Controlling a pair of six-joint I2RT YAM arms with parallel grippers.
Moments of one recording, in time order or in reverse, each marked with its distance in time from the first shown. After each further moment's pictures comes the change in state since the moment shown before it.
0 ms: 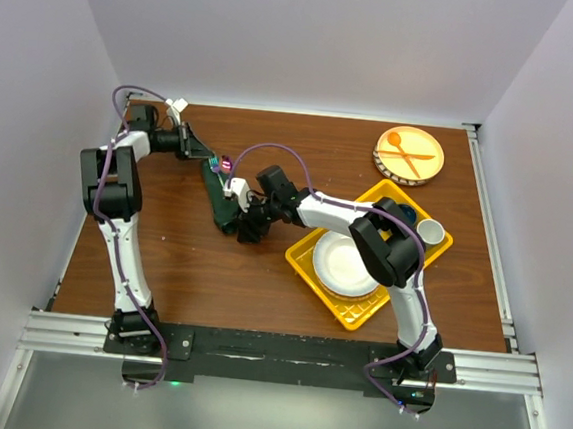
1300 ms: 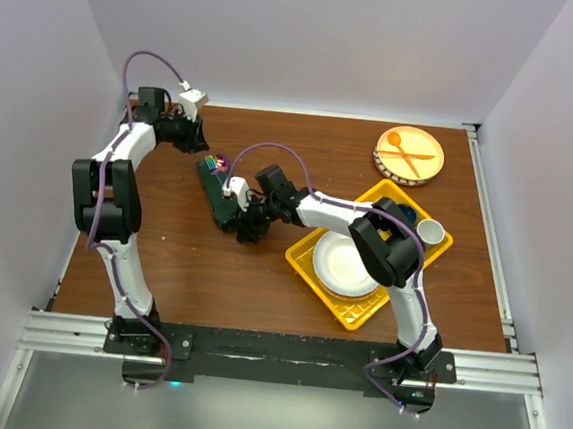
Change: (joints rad) left arm -0.105 -0.315 -0.126 -0.116 -0.489 0.459; right arm 0.001 0.002 0.008 0.001 0.022 -0.003
